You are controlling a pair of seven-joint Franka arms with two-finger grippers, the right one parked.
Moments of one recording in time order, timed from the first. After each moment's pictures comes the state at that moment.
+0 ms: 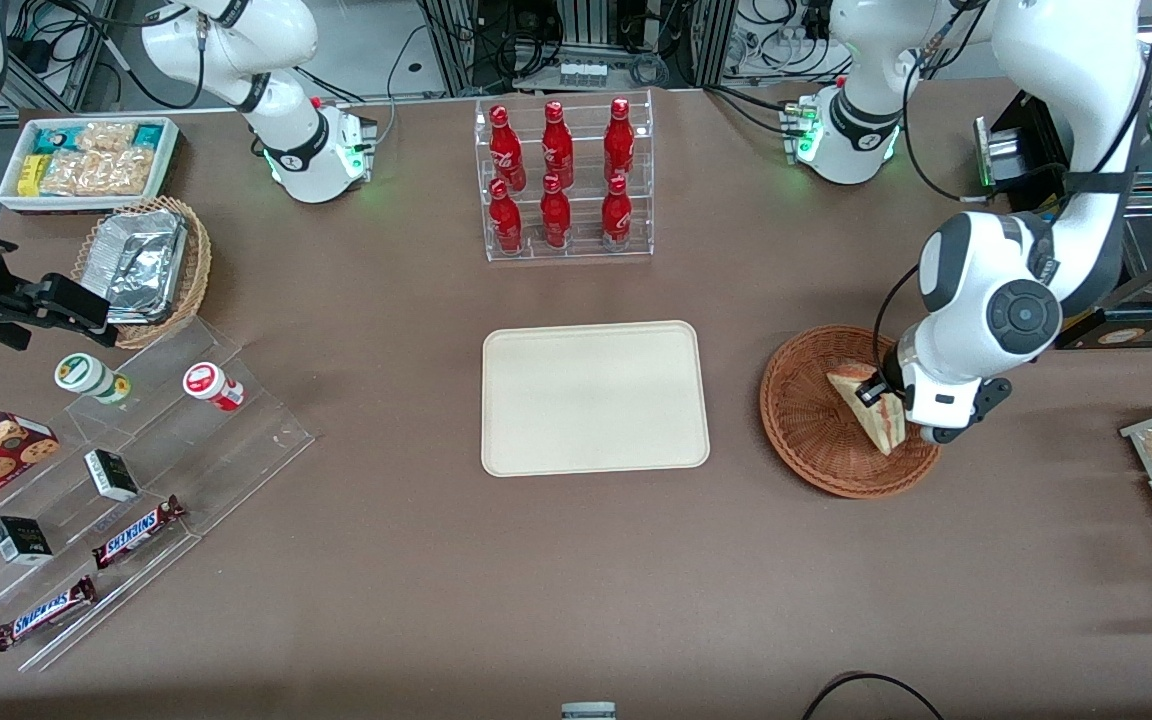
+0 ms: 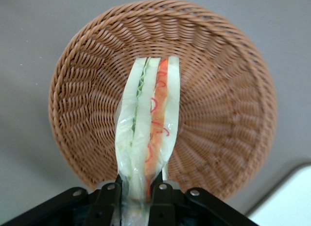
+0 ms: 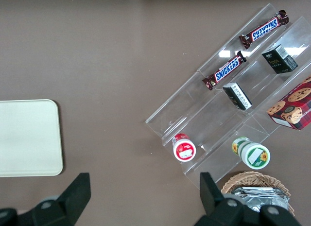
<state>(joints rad) -0.03 0.23 -0.14 -2.01 0.01 2.07 -0.78</state>
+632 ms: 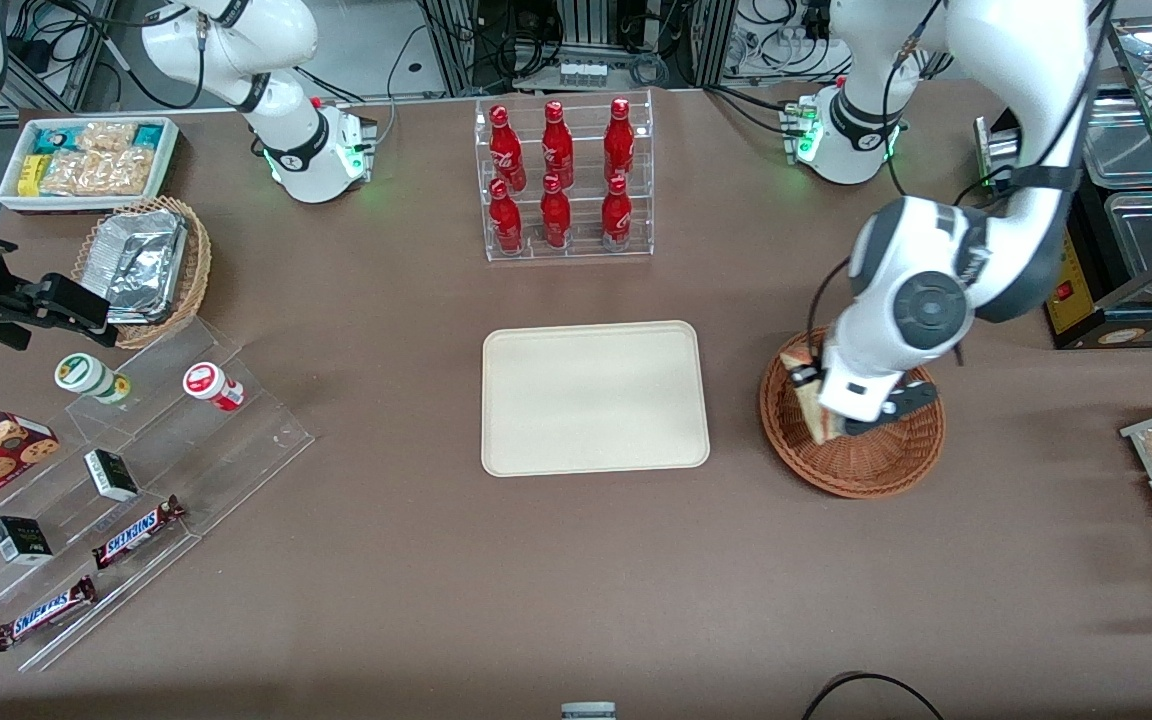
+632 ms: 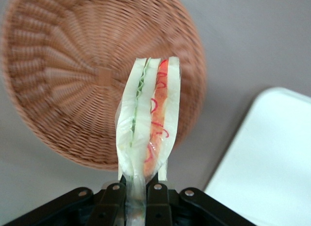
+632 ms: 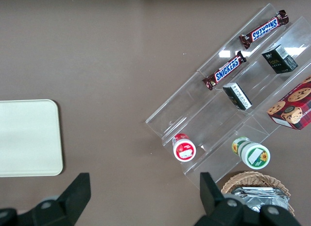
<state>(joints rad) -0.22 0.27 -0.15 -1.90 0.01 1.97 -0.73</state>
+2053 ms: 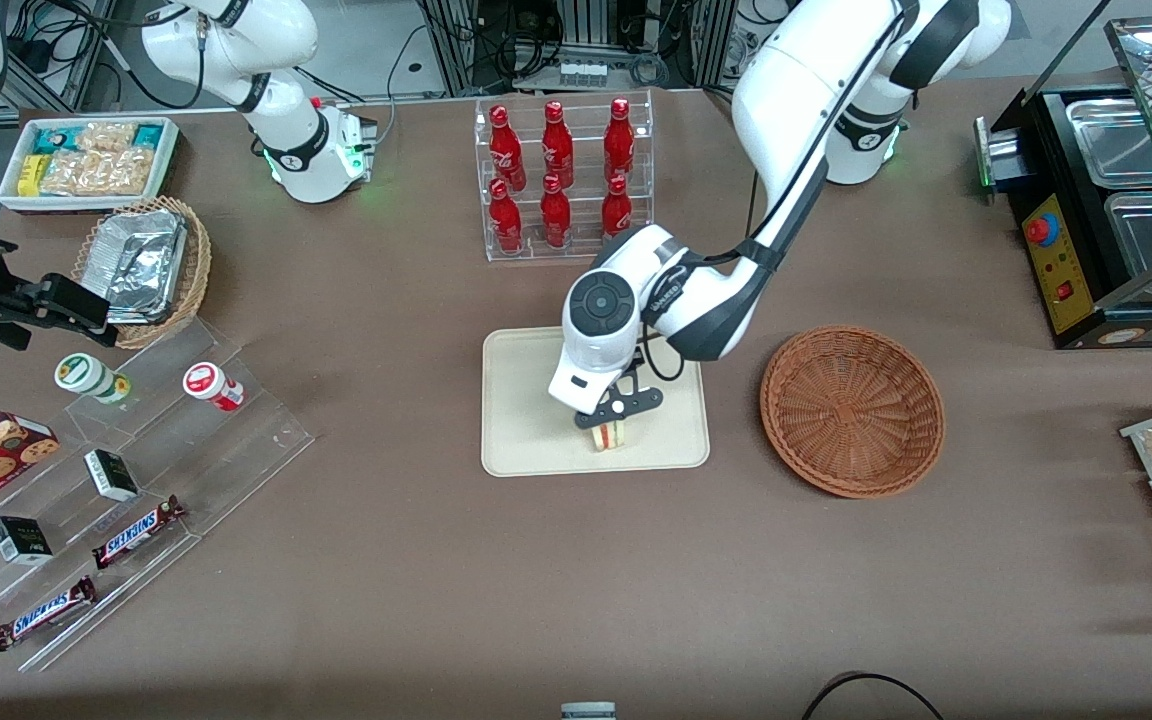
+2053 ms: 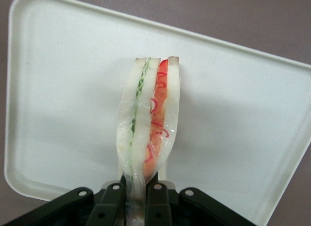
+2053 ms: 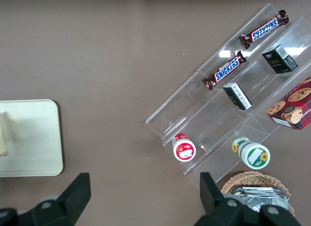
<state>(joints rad) -0.65 0.73 -0.16 -1.42 0.01 2.07 -1.07</state>
